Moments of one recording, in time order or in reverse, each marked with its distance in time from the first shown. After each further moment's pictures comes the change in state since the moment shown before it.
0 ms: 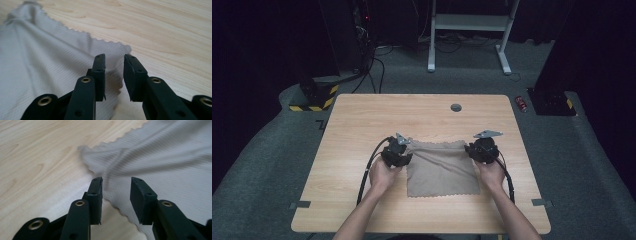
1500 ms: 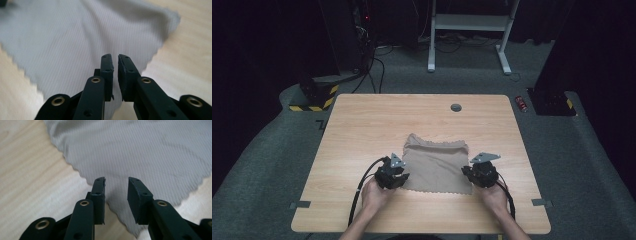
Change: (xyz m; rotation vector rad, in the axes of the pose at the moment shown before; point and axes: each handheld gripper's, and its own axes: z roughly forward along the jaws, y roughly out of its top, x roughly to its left) left arm -0.023 -0.053 -0.023 0.012 -0.083 0.038; right arm 0.041 -0.054 -0.028 0.055 0.100 -0.128
